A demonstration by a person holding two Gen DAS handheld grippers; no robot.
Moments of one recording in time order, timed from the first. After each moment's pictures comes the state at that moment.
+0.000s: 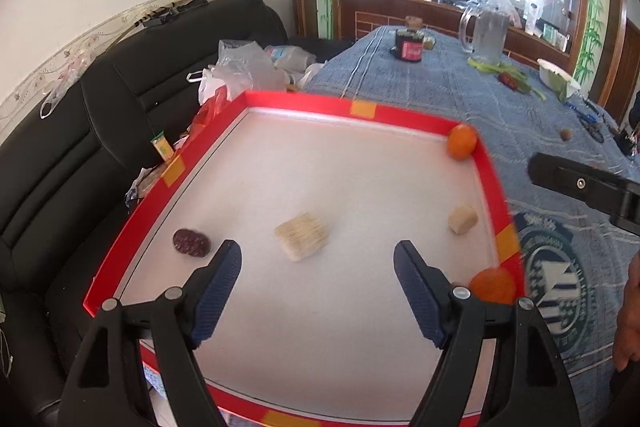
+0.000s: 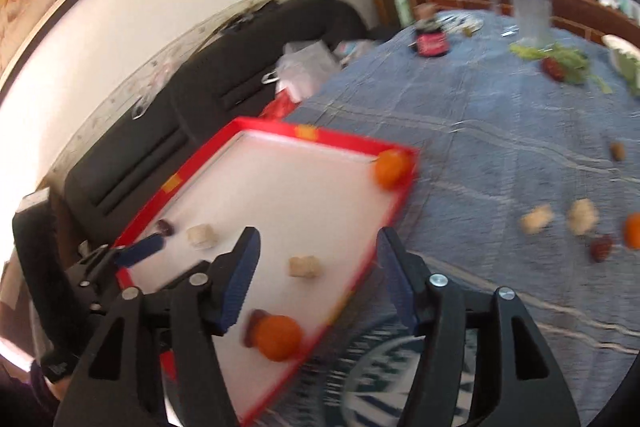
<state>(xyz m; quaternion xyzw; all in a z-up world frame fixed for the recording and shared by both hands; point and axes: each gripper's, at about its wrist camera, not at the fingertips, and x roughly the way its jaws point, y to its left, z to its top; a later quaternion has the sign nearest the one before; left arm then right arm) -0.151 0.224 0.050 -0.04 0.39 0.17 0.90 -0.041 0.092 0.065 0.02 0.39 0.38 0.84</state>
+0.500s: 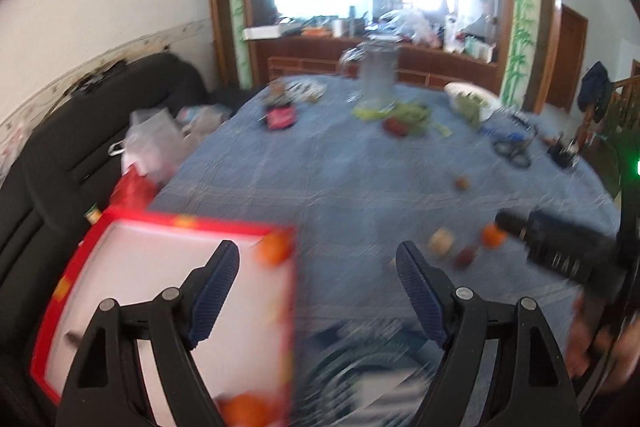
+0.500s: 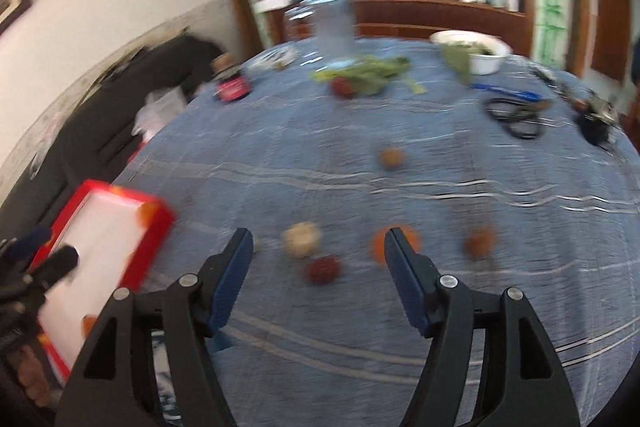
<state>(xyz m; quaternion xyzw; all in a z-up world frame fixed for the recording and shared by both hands) -0.056 0.086 0.103 -0.01 0.33 0.06 0.94 0.024 -0.070 0.064 0.06 0.37 0.18 0.91</state>
